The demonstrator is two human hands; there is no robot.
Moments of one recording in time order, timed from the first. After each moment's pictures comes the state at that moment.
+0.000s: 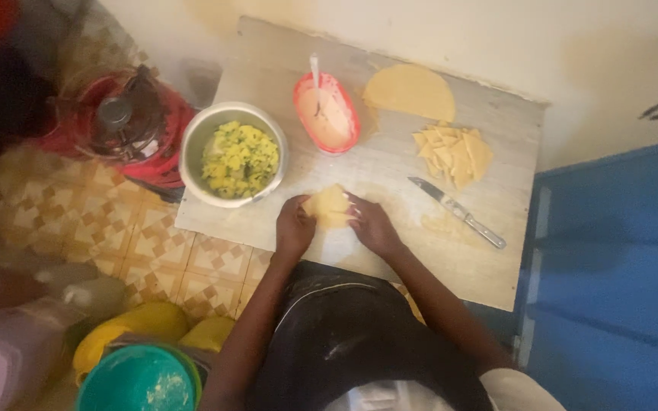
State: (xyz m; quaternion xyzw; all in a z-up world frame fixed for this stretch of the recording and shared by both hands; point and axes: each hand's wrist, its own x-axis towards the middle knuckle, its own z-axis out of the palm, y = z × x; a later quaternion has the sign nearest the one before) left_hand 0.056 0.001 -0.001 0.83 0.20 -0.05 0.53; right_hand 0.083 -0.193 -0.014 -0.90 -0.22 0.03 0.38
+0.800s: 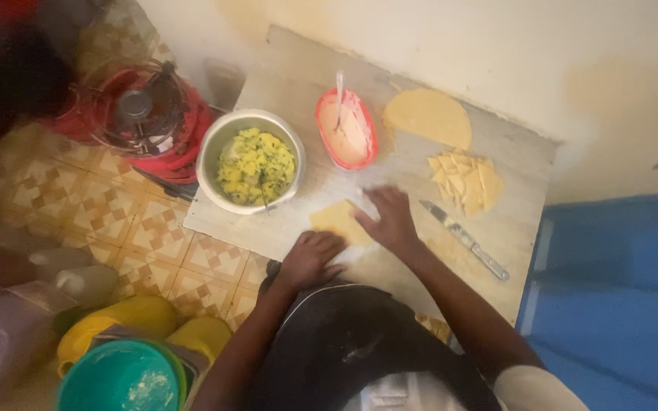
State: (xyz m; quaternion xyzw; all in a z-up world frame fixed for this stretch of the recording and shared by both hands) left_hand 0.026 0.007 0.001 0.92 -0.26 0.02 0.28; right_hand 0.135 -0.190 0.026 -0.90 -0.31 -0.12 0.27
